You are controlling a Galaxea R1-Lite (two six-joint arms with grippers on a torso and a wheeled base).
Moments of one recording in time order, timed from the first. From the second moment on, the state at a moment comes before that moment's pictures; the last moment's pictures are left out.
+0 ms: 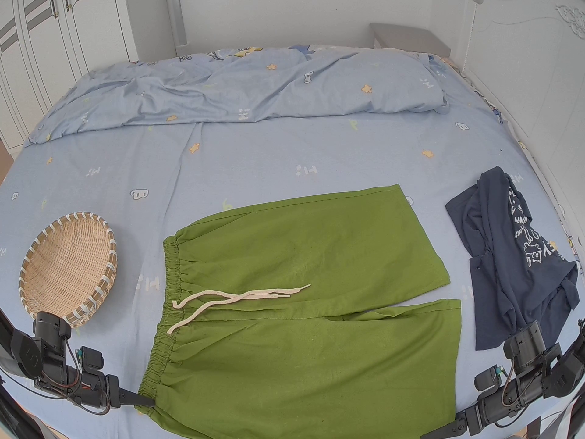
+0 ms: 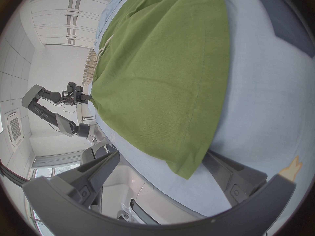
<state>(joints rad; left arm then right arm) 0.28 1.76 -0.19 -0.23 -0.79 0.08 0.27 1.80 -0.02 -0.54 0.64 0.09</state>
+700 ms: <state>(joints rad) 0.29 1.75 -0.18 -0.23 -0.79 0.08 0.29 1.84 -0.02 -0.57 0.64 0.10</state>
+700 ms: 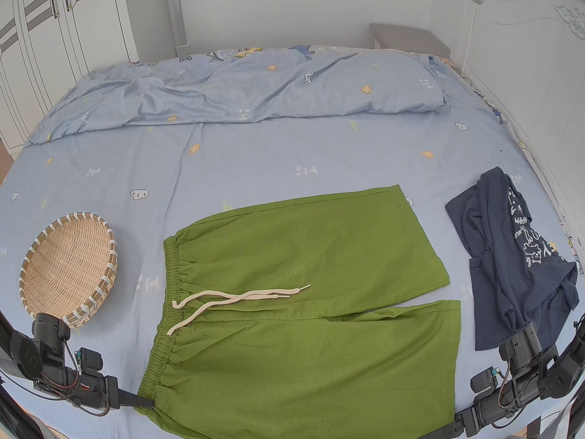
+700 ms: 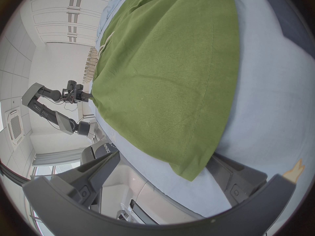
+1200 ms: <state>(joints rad) 0.29 1.75 -0.17 -0.22 -0.79 0.08 0.29 1.84 -0.02 -0.56 0.63 0.10</state>
